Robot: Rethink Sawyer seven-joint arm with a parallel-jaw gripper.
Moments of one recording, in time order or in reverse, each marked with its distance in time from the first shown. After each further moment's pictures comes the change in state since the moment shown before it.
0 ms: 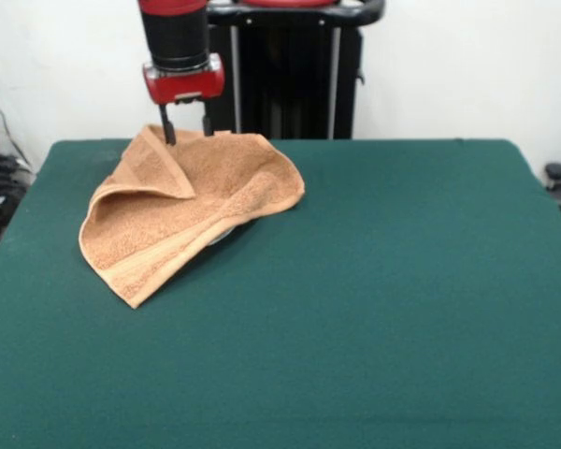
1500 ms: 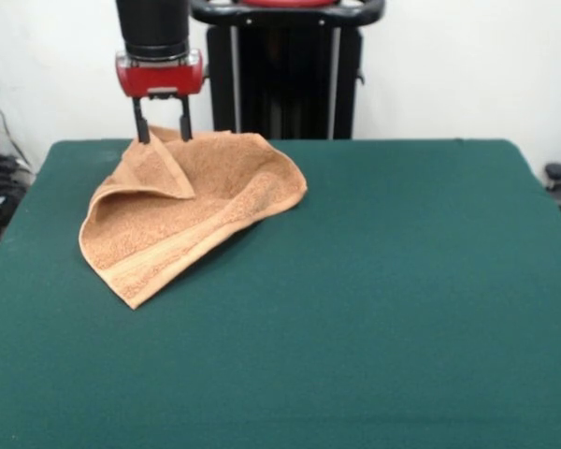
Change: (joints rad) arm 0.015 -0.072 0.005 -0.045 0.123 0.015 0.000
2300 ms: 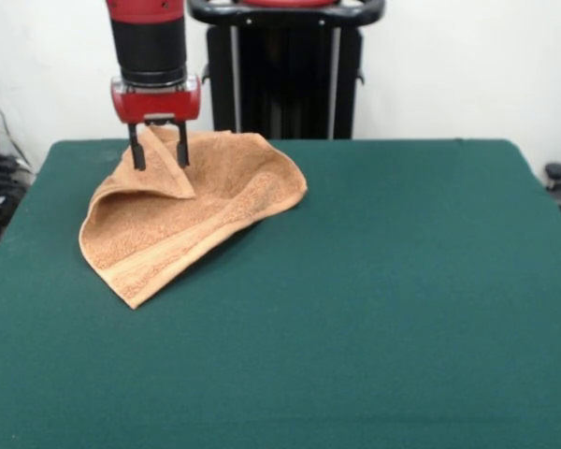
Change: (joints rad) arm 0.039 0.066 0.000 -0.094 -0.001 0.000 0.000
